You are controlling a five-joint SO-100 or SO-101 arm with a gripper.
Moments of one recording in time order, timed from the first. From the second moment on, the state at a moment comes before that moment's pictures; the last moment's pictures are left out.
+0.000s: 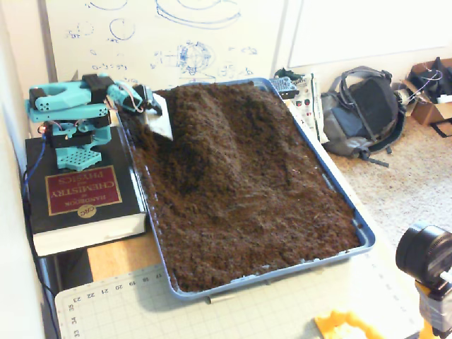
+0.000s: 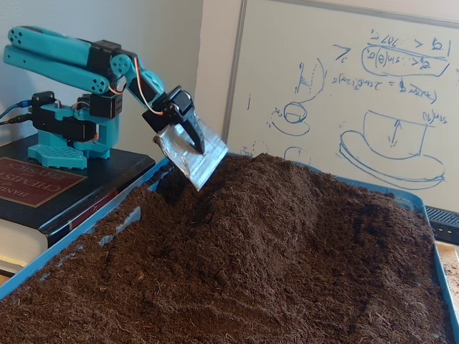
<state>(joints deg) -15.5 171.2 181.4 26.6 20.8</state>
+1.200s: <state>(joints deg) -16.1 173.1 181.5 46.8 20.8</state>
